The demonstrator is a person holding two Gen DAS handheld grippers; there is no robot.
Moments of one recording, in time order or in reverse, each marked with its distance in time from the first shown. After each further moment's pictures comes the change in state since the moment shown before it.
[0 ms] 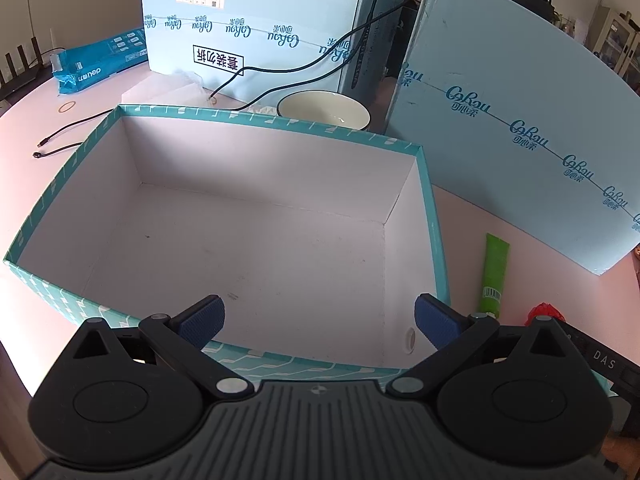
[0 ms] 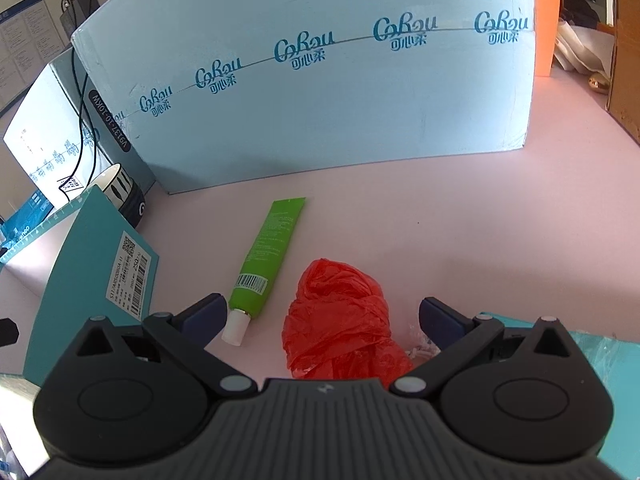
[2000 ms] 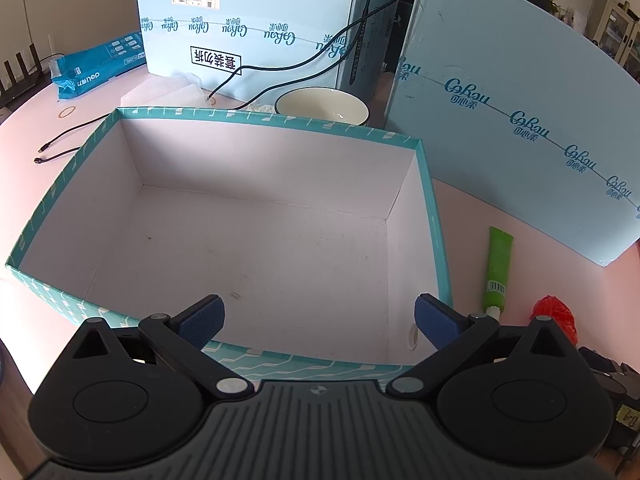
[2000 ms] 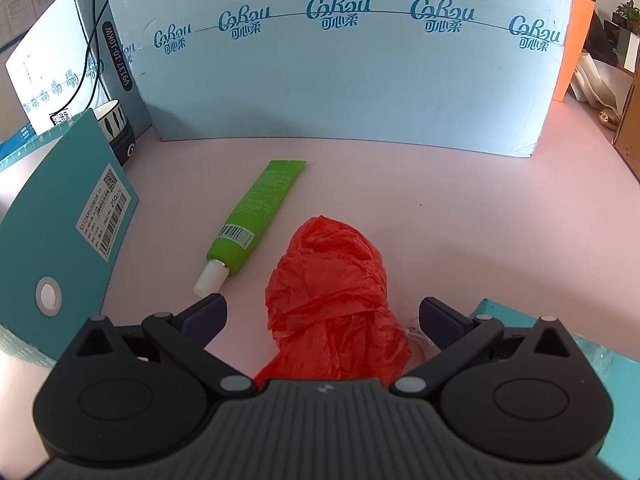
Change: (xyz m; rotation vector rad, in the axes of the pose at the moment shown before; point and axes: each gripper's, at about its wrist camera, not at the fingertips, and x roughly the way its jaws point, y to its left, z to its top) left arm 0.002 -0.005 -0.001 0.025 0.008 0.019; right arm 0.019 0.012 -0.024 -0.145 0.049 -0.072
